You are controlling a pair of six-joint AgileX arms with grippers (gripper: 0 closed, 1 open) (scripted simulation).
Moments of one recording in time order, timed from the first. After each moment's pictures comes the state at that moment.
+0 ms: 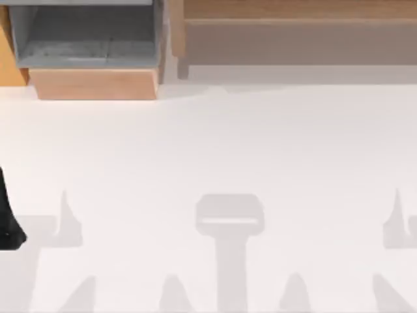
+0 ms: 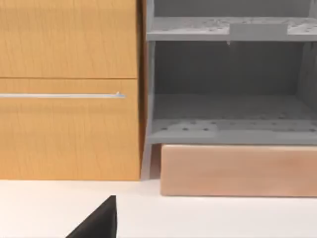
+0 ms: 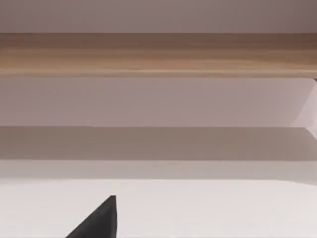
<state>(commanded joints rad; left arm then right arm) 0.00 0.00 0.00 0.00 0.00 0.00 0.00 0.00 0.00 0.00 0.00 0.00</state>
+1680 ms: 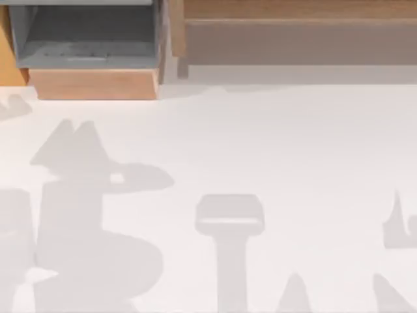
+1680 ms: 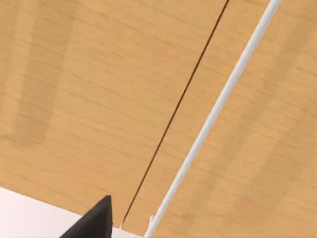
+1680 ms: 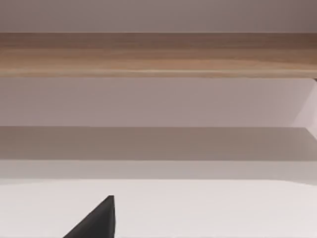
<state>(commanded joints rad) 0.36 1.68 0.80 0.93 0.24 1.20 0.00 0.00 0.00 0.00 0.00 0.00</state>
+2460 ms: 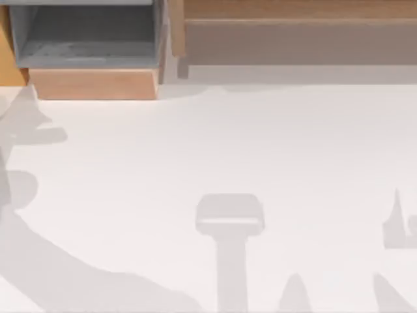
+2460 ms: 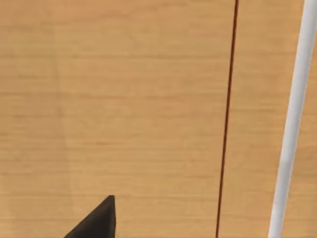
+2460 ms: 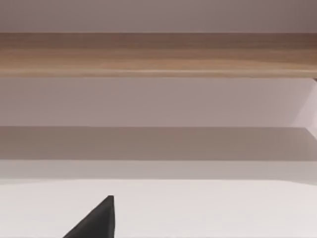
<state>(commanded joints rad) 0.42 2.28 1.10 1.17 0.47 1.58 0.00 0.00 0.00 0.00 0.00 0.00</state>
